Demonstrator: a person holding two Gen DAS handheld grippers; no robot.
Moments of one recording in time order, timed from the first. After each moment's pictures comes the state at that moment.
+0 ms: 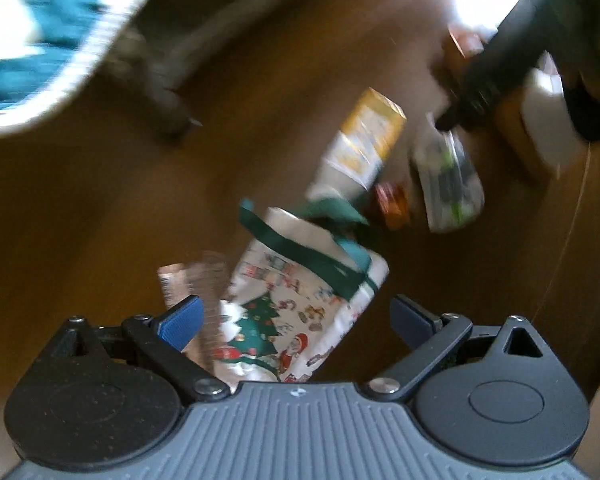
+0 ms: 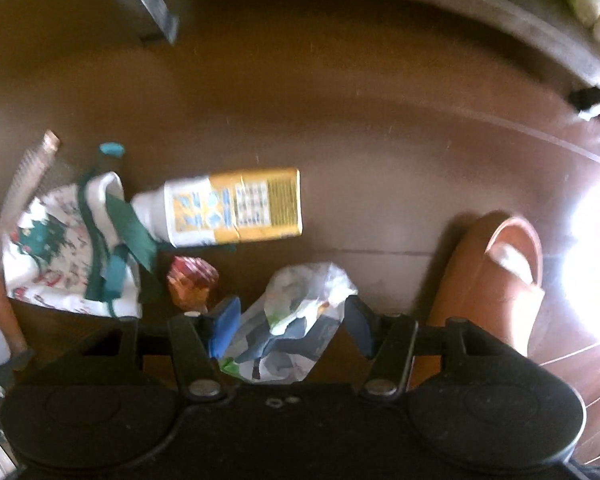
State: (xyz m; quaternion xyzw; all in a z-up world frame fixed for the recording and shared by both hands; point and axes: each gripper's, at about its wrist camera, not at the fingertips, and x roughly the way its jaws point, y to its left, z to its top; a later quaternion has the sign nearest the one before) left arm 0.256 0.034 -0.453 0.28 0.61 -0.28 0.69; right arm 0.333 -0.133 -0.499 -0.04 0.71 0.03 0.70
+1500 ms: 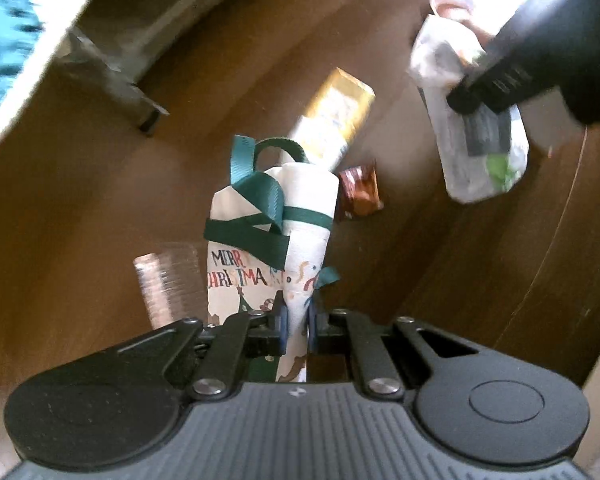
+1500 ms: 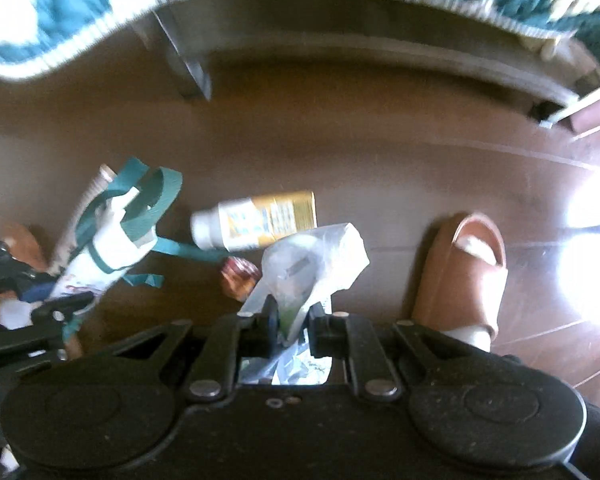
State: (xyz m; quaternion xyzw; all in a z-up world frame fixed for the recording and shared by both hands) left arm 0.260 0.005 -0.436 0.27 0.64 -0.26 0.67; right arm 0.306 -0.118 -0.385 -0.01 0.67 0.03 0.74
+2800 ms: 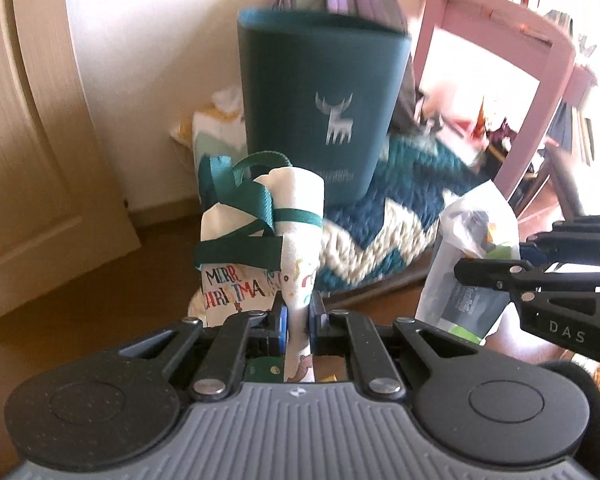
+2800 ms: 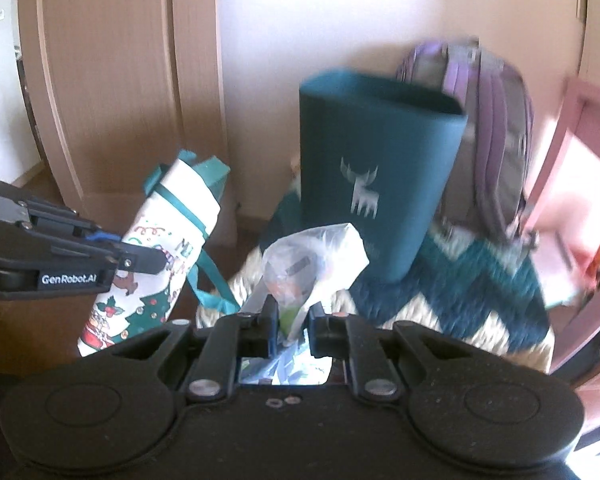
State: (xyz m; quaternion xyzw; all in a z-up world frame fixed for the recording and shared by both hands) left arm 0.225 0.004 -0.016 0.03 0.41 -0.11 0.90; right arm 0.221 -0.153 0.012 -0.08 0.32 0.18 0.93
